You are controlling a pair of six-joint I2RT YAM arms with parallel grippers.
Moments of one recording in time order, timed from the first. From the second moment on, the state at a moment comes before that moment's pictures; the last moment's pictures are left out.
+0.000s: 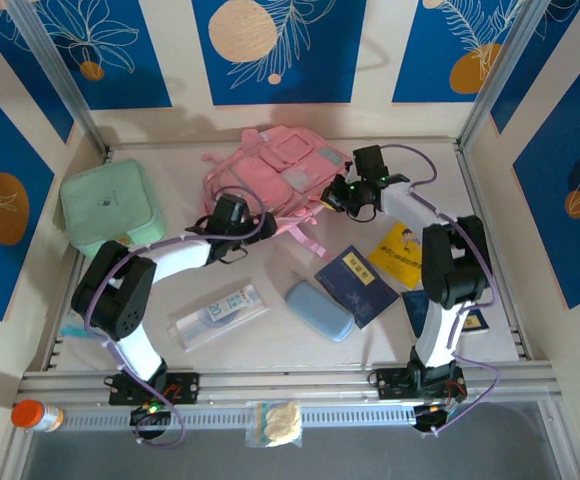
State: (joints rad) left arm -0.49 1.71 0.96 -0.01 0.03 -0.72; right arm 0.29 1.83 1.36 -0.41 -0.48 0.78
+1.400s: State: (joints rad) left arm -0.73 1.65 1.00 -0.13 0.15 -0.47; right arm 0.49 1.66 1.12 -0.22 -0.21 1.27
